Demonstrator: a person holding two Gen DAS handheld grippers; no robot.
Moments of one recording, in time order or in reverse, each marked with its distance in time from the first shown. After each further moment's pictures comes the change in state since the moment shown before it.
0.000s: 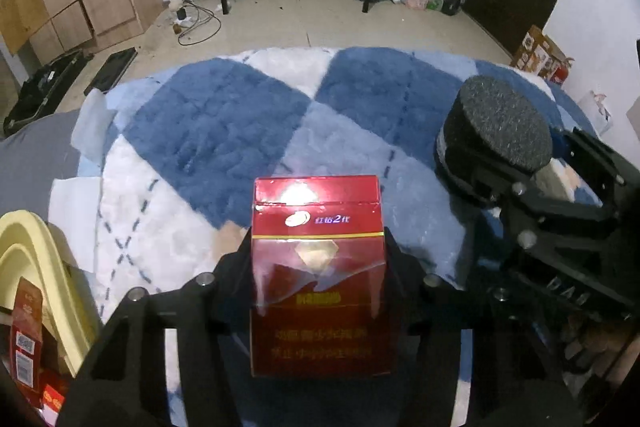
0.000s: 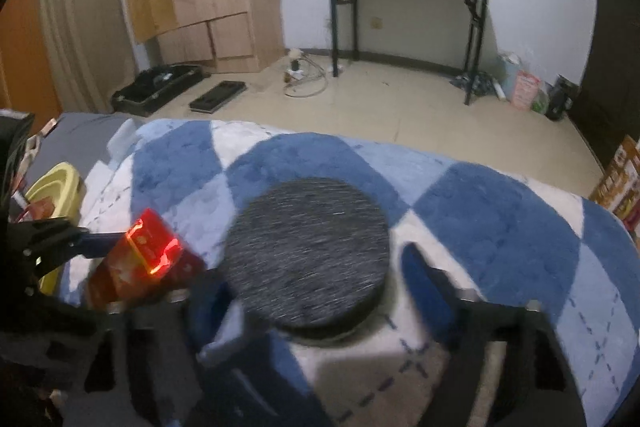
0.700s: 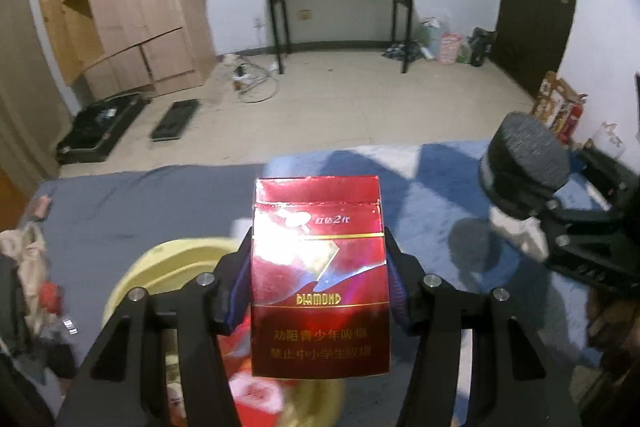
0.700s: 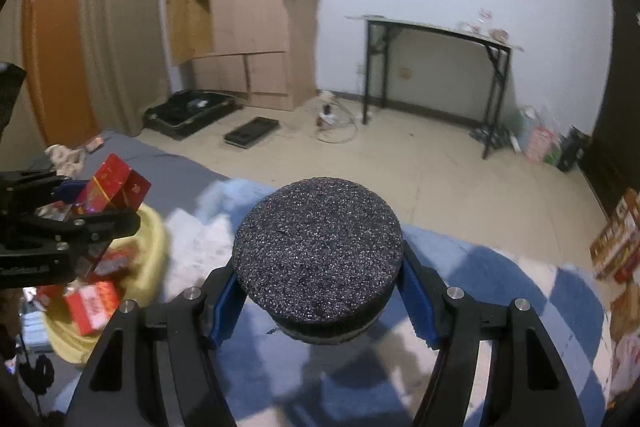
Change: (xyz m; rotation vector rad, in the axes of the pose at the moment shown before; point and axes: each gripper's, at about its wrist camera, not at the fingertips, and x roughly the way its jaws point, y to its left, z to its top) left arm -0.168 0.098 -0.010 -0.009 -0.184 0.166; right arm -0.106 0.083 0.032 -0.091 -0.132 0.056
